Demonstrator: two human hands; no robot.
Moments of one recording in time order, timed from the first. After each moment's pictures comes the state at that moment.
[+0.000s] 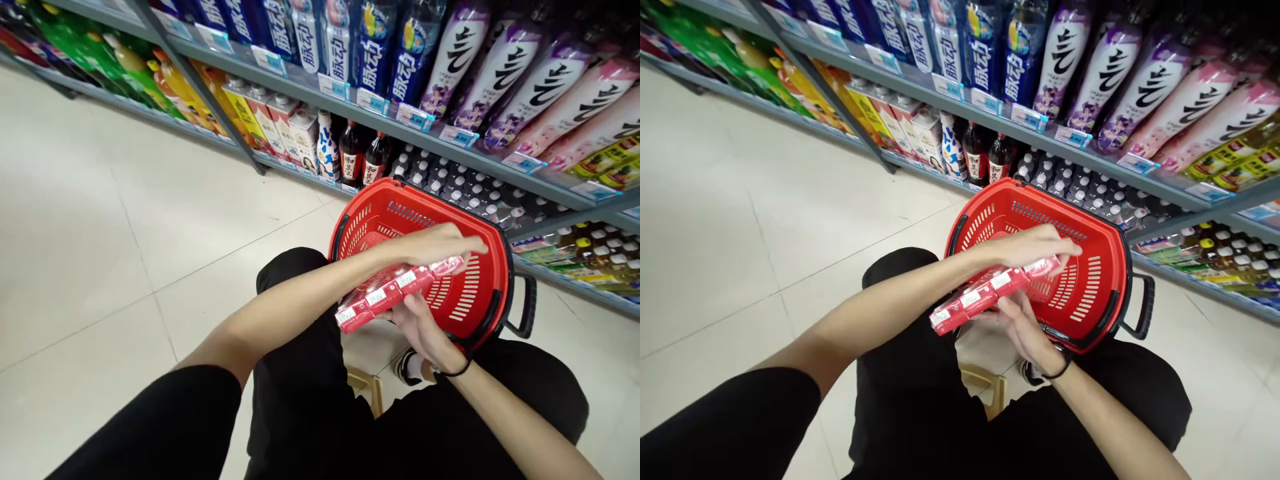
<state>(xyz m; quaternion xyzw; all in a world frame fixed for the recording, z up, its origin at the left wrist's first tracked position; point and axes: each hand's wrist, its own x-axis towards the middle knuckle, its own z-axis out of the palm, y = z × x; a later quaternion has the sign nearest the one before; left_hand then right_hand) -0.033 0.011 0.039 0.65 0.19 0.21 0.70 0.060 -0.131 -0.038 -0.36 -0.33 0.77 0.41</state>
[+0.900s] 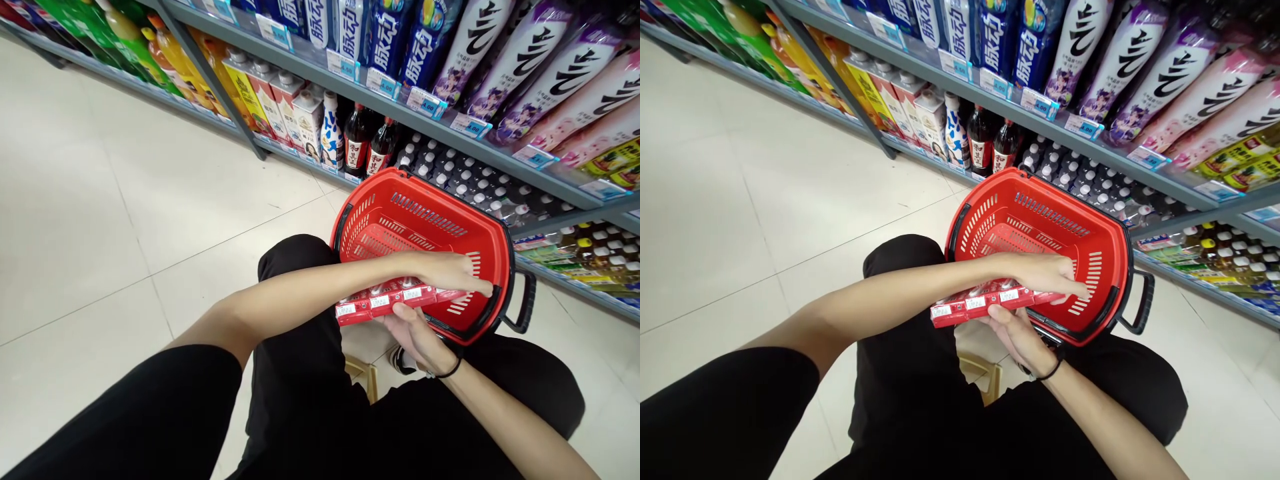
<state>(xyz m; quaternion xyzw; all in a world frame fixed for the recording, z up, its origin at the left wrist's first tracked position) -0.015 -0.018 0.025 0.71 0.16 0.09 0.68 0.050 -0.160 -0.038 -0.37 -0.22 0.81 0.41</state>
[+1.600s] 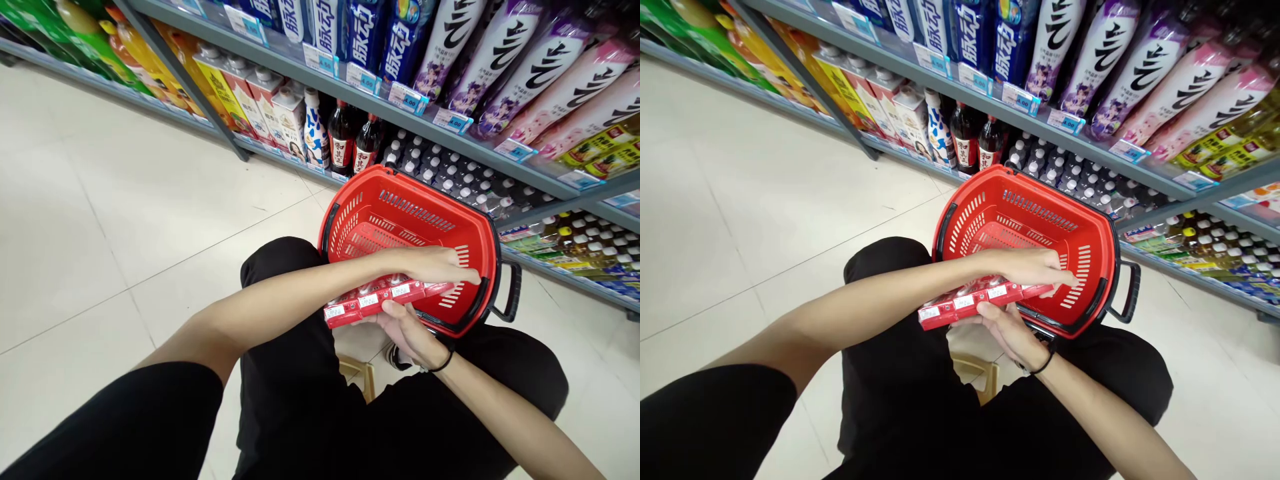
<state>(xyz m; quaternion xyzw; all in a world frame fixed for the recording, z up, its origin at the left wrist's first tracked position) -0.016 -0.014 0.028 0.72 0.19 0.05 0.66 0.050 -0.155 -0.031 -0.34 -0.24 0.82 0.40</state>
